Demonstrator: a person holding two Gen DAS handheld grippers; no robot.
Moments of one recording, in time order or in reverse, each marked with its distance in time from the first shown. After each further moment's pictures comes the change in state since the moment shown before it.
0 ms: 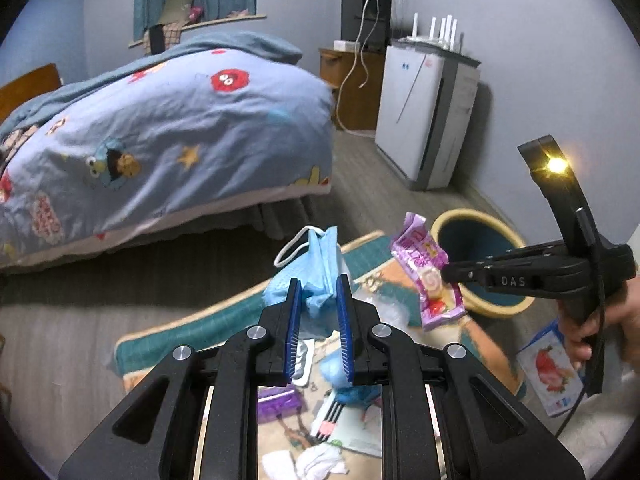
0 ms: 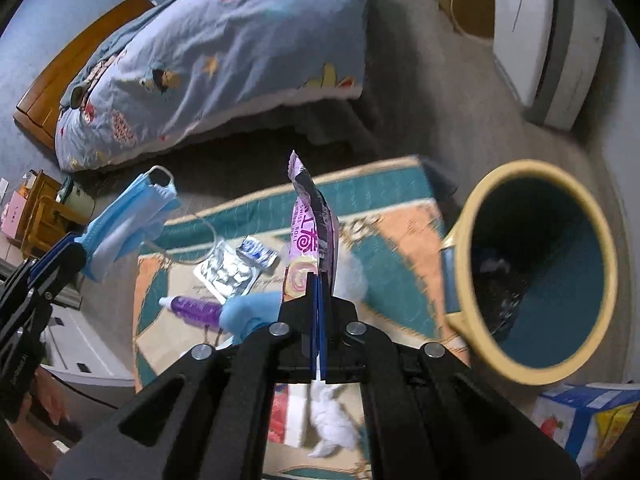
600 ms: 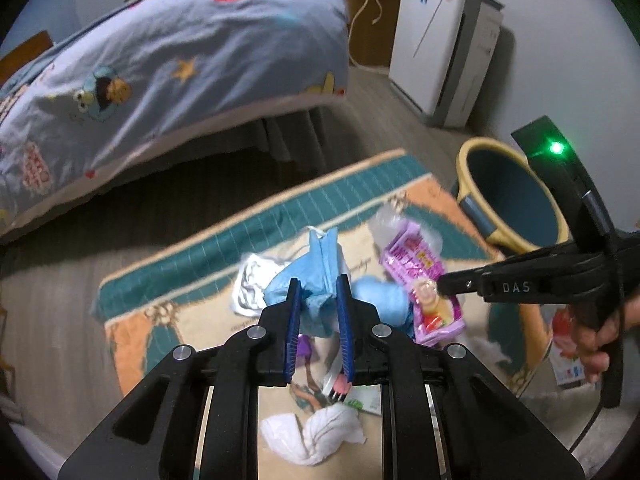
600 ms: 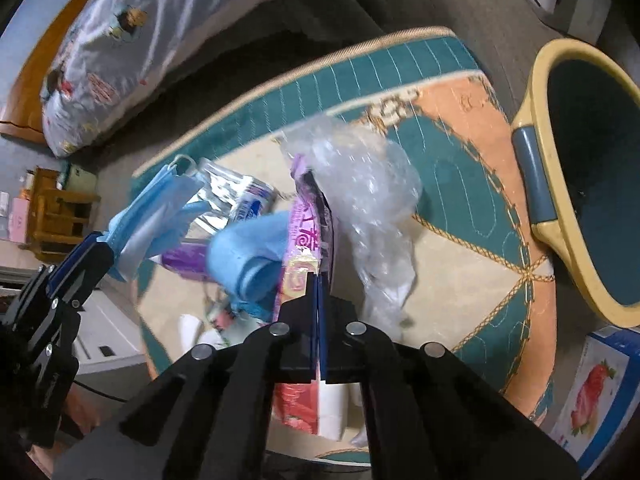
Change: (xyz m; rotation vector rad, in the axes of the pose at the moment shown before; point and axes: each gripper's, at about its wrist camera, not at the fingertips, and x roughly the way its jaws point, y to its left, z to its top) left arm 0.053 0.013 -0.048 -0.024 0.218 0.027; right arm 0.083 0.009 -0.037 0.122 0.273 0.090
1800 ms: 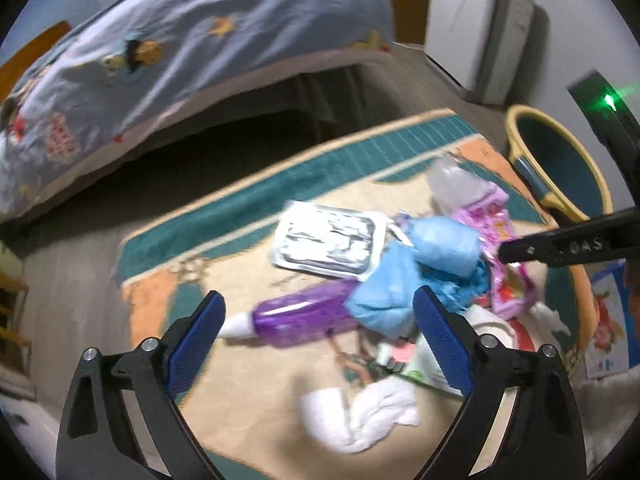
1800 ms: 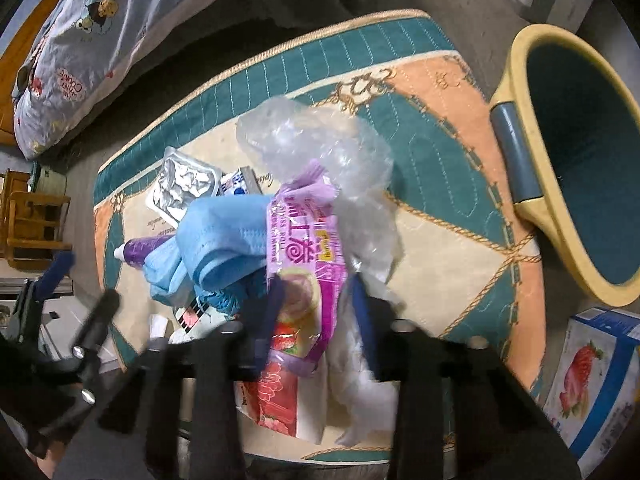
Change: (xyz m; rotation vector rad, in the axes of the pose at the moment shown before) left arm 0.036 0.019 -0.044 -0.006 0.094 0.110; right arm 0.017 -0.003 -0.009 0.031 0.041 -0.127
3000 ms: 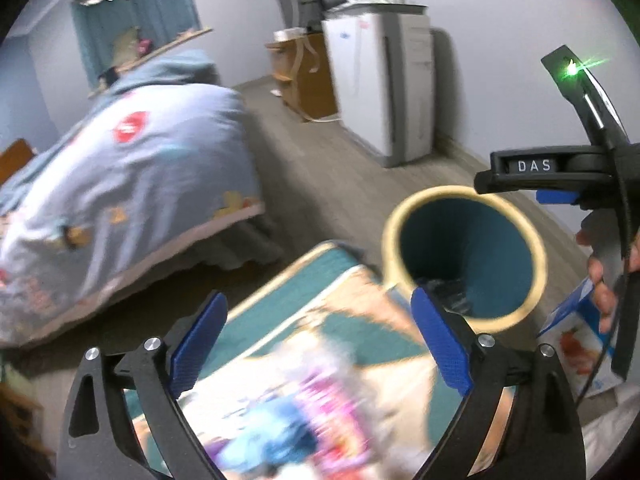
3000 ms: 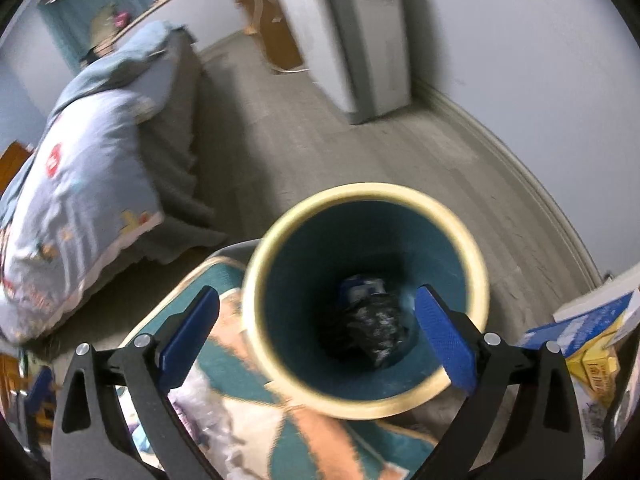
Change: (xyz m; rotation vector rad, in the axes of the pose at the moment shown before) left arm -0.070 -0.153 0.111 0.255 -0.280 0.003; right arm -0.163 -0.171 0.024 0.376 -0.547 -0.134
